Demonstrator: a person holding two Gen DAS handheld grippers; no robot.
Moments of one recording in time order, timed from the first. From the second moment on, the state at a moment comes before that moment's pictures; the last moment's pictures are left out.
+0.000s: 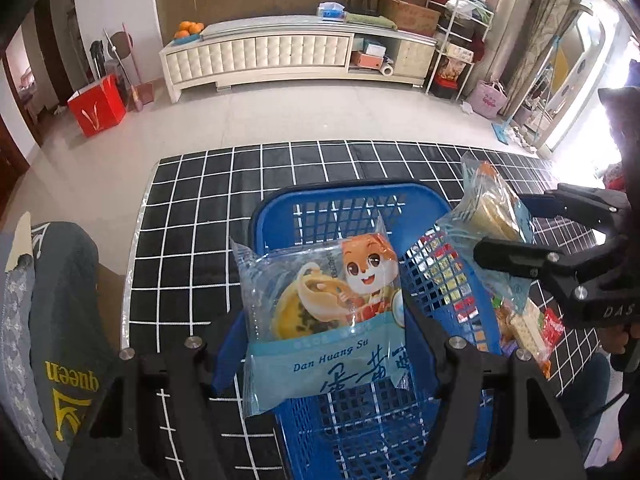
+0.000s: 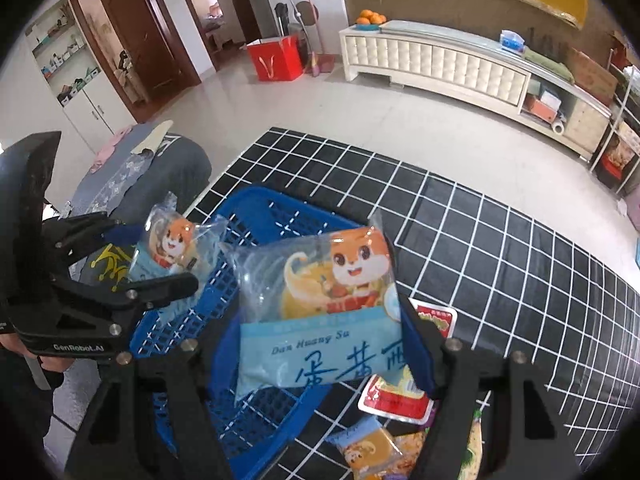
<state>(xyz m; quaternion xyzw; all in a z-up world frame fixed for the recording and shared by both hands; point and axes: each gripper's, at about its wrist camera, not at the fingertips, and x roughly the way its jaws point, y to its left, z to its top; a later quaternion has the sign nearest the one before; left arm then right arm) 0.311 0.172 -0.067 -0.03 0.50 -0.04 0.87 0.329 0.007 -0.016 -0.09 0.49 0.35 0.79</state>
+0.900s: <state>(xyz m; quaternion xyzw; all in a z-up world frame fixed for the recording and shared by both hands) 0.331 0.164 -0.081 -0.02 0.52 -0.03 0.85 0.336 -0.003 -0.010 -0.08 0.50 0.31 0.80</state>
